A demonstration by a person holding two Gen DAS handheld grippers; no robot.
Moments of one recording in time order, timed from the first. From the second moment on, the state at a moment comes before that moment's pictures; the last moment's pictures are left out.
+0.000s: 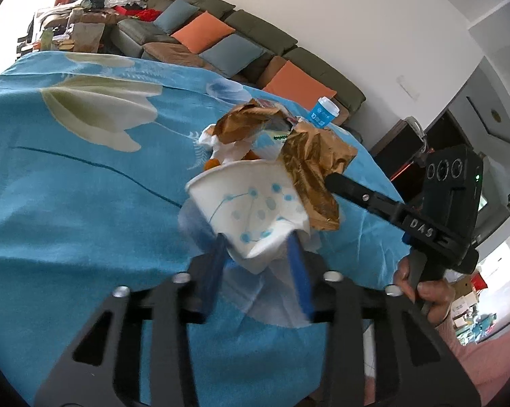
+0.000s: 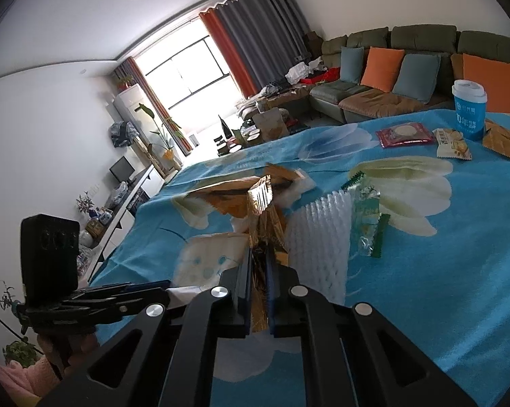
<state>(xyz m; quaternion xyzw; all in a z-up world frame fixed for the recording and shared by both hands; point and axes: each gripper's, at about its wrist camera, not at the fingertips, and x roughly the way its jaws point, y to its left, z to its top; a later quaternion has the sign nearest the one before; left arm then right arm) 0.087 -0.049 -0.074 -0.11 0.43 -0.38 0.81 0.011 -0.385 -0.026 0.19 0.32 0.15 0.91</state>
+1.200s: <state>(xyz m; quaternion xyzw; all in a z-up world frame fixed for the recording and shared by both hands) 0.087 -0.057 -0.086 -0.10 0.44 -0.38 0.81 0.017 -0.351 -0.035 0.19 0.34 0.23 0.89</state>
